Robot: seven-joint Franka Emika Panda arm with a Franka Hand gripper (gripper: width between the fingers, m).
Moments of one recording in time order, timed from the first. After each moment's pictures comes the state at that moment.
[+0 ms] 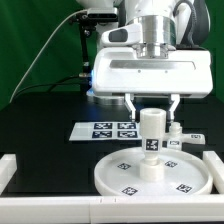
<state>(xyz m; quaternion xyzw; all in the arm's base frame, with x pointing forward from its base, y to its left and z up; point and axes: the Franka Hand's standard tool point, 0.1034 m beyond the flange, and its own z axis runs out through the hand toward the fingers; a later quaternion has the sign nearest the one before) 0.552 0.041 0.099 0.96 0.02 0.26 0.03</state>
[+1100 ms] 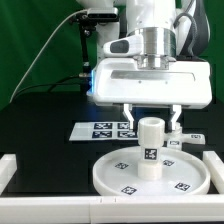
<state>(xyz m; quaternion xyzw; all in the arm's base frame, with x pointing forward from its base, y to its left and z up) 0.550 0.040 0.082 0.96 0.03 0.26 0.03</state>
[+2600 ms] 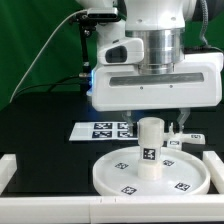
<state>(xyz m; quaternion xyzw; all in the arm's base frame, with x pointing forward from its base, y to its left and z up) 0.563 0.043 0.084 1.00 -0.02 0.00 -0.02</state>
